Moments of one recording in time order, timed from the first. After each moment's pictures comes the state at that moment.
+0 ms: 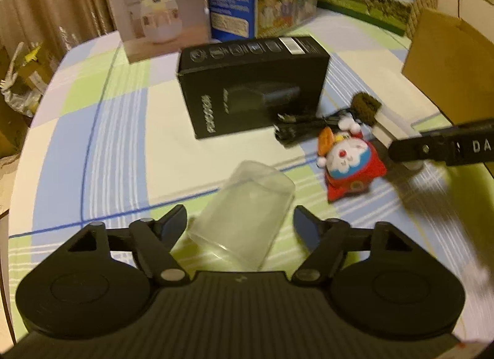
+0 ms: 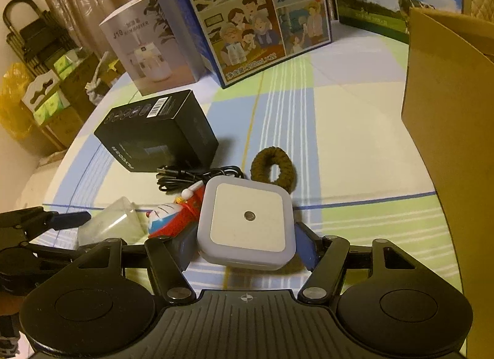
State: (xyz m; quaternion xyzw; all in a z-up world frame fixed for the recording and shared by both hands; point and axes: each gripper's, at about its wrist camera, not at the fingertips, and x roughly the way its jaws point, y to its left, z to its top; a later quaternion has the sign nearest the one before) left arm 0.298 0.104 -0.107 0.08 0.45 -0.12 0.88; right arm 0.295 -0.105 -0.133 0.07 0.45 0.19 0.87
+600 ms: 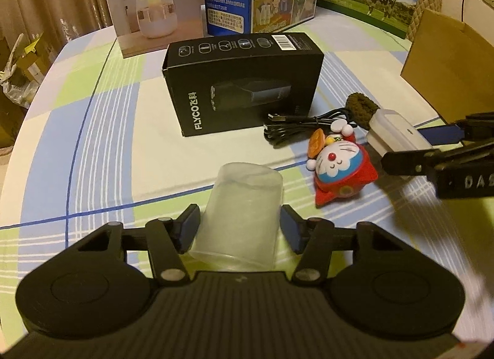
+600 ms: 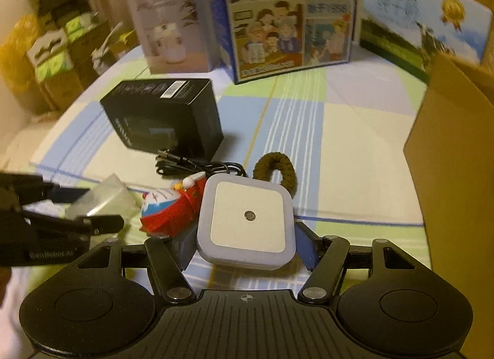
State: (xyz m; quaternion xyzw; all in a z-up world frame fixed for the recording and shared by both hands) left arm 0.300 0.094 -0.112 0.07 0.45 -0.12 0.88; right arm 0.287 -0.084 -0.134 -0.05 0.43 0.20 0.88
